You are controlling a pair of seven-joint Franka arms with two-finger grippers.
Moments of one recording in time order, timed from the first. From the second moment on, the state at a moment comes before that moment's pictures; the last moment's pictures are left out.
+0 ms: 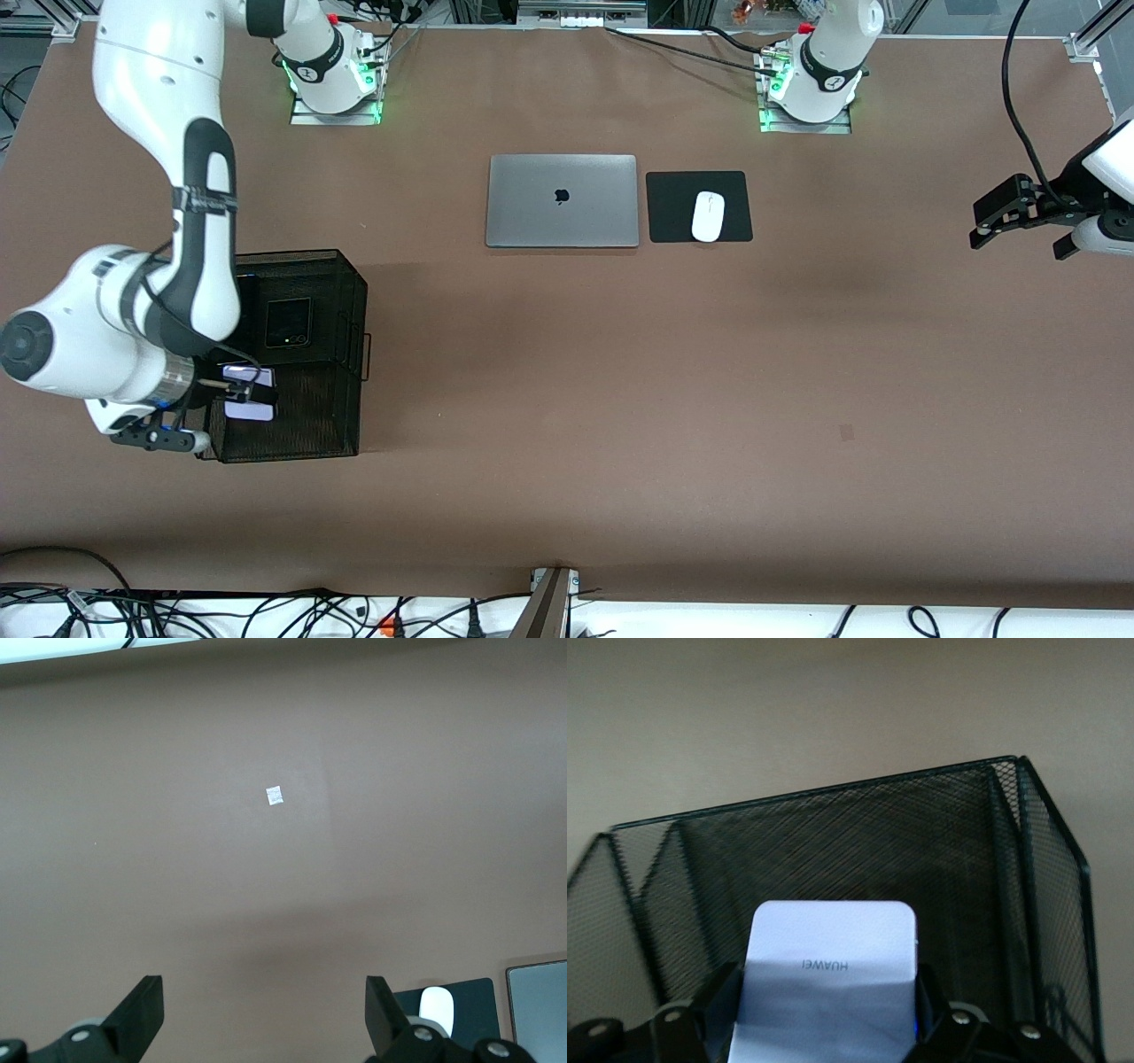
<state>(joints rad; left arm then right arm) 0.17 0.04 -0.18 -1.54 0.00 1.64 0.10 0.50 0.81 -0.69 -1.42 0.61 2.00 -0.22</state>
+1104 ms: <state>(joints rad) 0.18 0.04 -0.16 -1.54 0.03 1.63 0.11 0.50 0.79 -0.73 -1.35 0.64 1.89 -0.22</state>
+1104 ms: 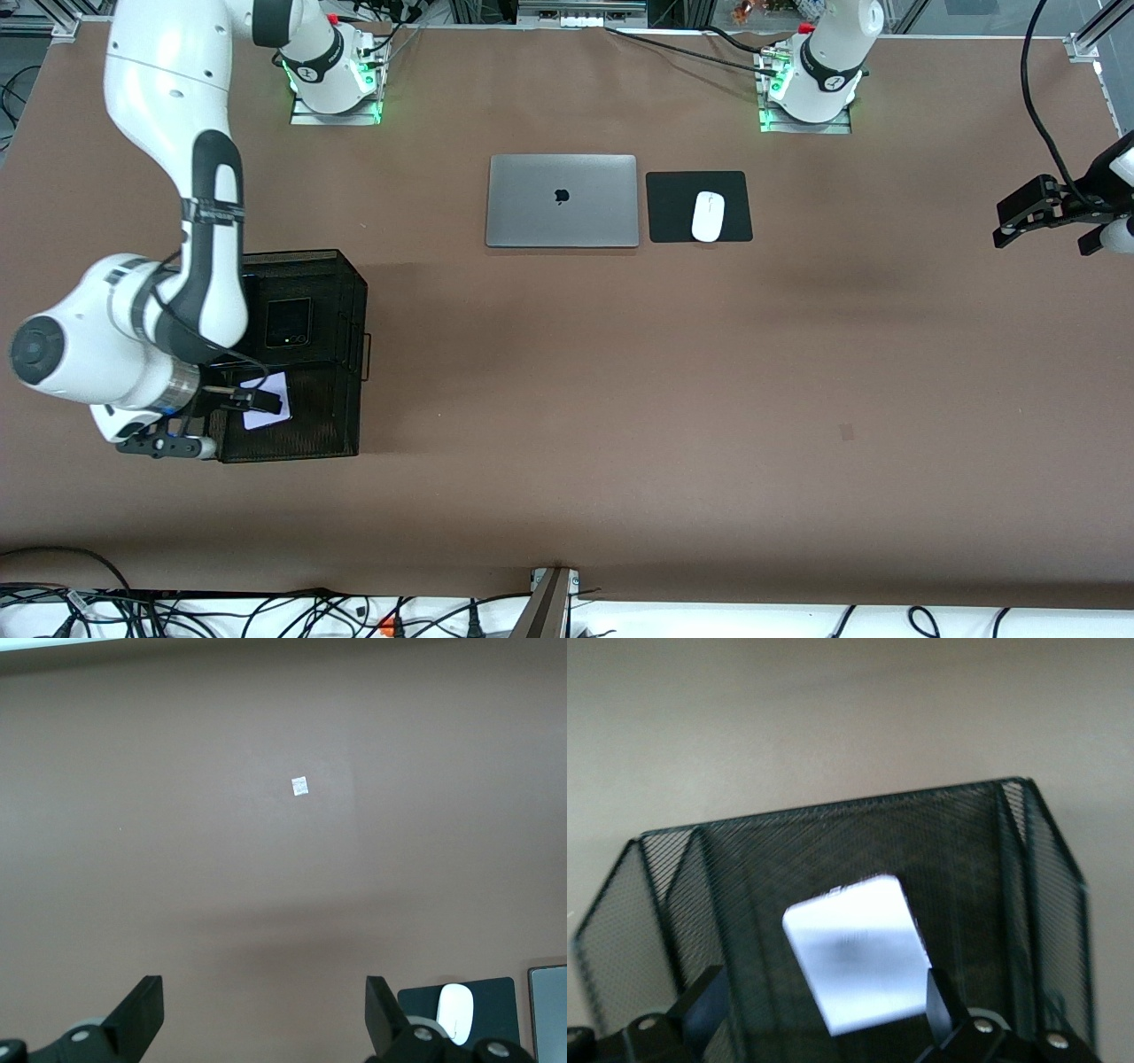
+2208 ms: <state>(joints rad) 0.19 0.04 -0.15 -1.55 0.03 1.63 0.11 0.32 0.55 -0.61 -0.99 0.39 1.24 0.07</state>
